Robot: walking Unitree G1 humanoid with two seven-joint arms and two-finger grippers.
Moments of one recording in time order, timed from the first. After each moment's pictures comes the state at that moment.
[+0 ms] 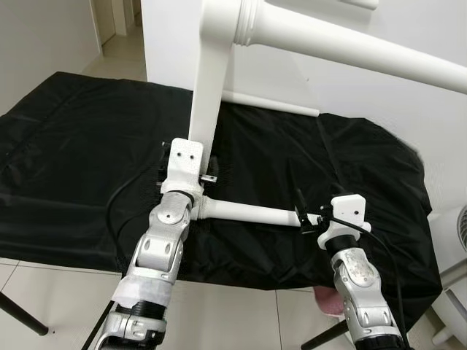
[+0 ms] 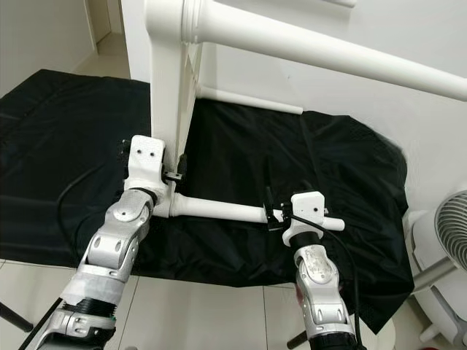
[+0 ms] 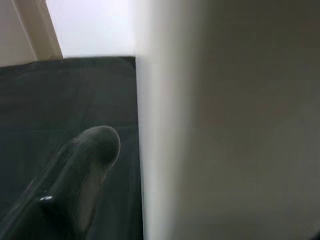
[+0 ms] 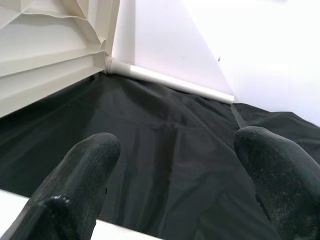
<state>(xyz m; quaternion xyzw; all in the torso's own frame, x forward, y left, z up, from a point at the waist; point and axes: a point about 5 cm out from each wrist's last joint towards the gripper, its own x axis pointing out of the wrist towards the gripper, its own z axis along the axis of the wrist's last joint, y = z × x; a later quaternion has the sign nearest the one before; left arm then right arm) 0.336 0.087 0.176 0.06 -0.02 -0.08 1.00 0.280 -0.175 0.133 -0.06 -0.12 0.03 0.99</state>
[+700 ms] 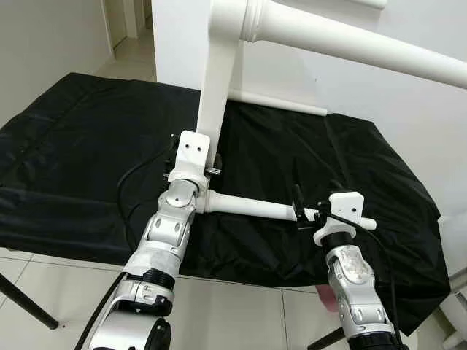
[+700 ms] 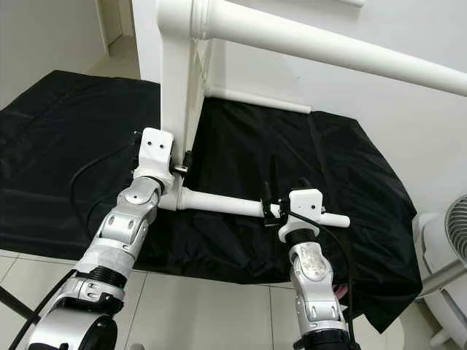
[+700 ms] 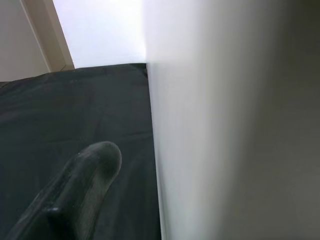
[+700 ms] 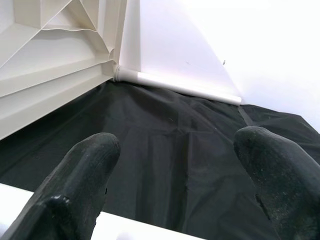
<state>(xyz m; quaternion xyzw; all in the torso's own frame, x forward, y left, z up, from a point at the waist) 0.363 0.081 0.180 0.09 -0.01 -0.07 0.99 0.282 -0.170 0.135 -0.04 -0.13 0.02 0.99</state>
